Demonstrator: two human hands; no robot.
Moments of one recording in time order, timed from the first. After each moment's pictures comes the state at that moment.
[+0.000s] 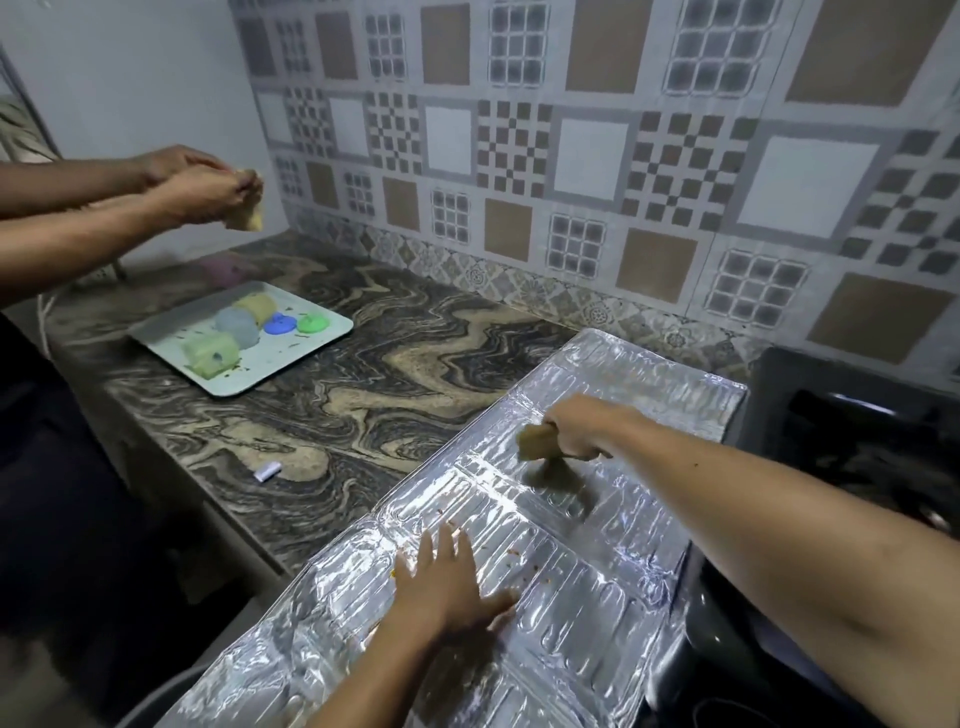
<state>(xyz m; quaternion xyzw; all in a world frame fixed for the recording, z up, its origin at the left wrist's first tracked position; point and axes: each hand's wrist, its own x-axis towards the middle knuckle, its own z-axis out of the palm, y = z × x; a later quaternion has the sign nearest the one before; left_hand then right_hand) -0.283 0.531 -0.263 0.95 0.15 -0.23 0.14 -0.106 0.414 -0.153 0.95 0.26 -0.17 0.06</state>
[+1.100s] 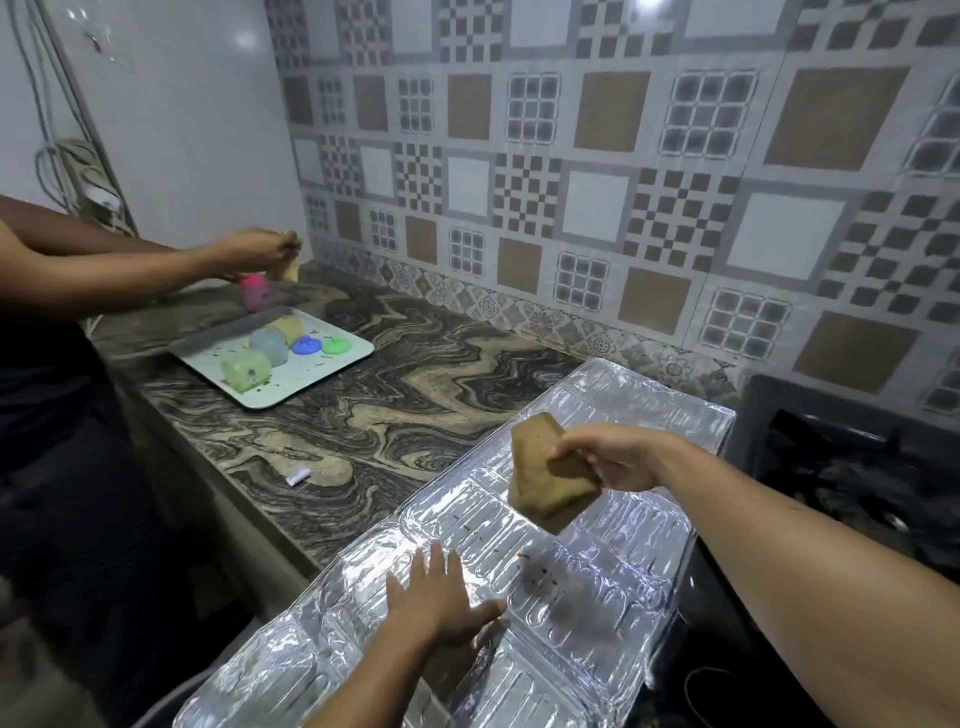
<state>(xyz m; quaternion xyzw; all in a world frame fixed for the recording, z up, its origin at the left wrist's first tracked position) -0.311 0.544 -0.260 0.95 0.18 -0.23 0.14 -0.142 0.385 -0.141 0.75 0.11 -0.45 -0.47</state>
